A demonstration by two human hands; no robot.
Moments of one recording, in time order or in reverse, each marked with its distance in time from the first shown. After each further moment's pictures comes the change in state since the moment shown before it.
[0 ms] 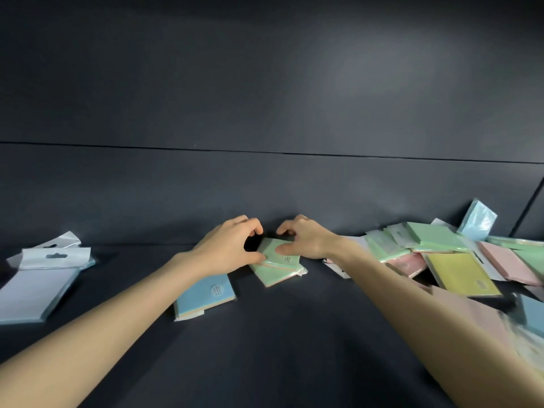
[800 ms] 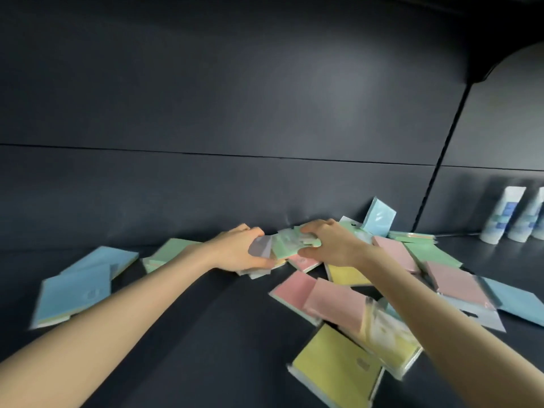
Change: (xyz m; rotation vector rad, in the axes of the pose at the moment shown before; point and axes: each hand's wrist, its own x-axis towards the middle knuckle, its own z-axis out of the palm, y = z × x) left_hand 0.064 0.153 0.062 0.022 -0.263 -0.004; right_hand -0.115 0.152 -0.085 -0.285 0.140 0.124
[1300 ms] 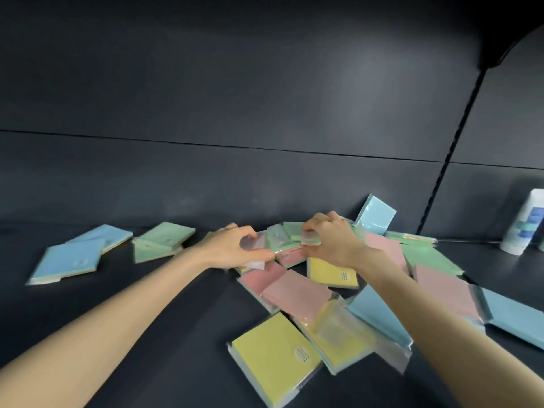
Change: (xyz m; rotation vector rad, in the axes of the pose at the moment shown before) left_hand -0.008 0.054 0.025 -0.081 0.097 -0.270; right_hand -0.008 0.057 0.000 -0.041 0.059 -0.159
